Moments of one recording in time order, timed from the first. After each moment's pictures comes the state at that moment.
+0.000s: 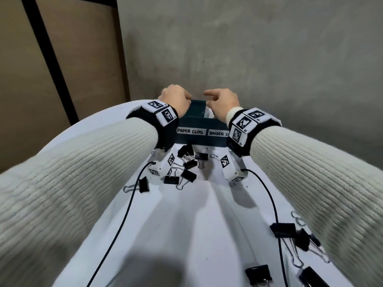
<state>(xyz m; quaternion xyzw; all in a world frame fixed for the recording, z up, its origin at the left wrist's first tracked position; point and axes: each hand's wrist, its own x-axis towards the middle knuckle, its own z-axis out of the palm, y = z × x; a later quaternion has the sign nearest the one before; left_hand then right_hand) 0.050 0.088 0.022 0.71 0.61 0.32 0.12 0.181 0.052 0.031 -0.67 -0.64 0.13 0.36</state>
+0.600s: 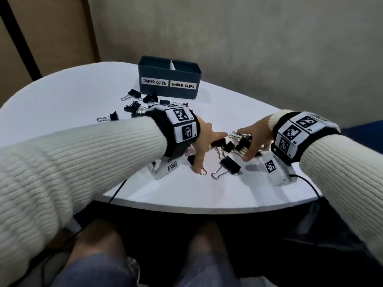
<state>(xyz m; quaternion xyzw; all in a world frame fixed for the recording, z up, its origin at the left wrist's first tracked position) 0.148 -0.172 -0.015 0.90 0.37 -0.23 0.08 0.324 -0.178 -0.011 -0.72 -0.59 0.23 -0.27</state>
